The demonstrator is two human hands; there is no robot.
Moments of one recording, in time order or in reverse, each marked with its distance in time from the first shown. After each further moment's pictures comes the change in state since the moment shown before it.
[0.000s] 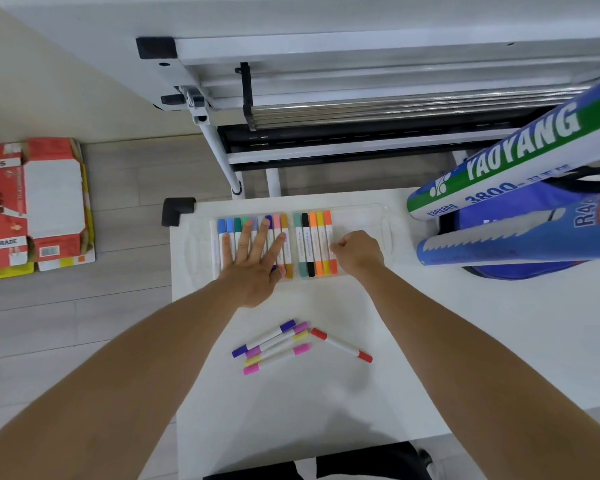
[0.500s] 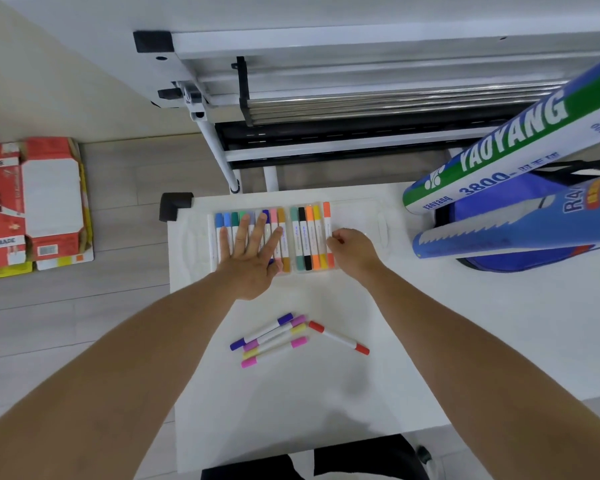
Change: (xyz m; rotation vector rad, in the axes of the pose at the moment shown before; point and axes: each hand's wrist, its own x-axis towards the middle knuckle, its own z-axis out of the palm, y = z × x) left_hand -0.001 0.002 -0.002 0.018 -0.028 -0.018; right_hand -0.025 0.003 -0.007 0.210 -0.061 -0.198
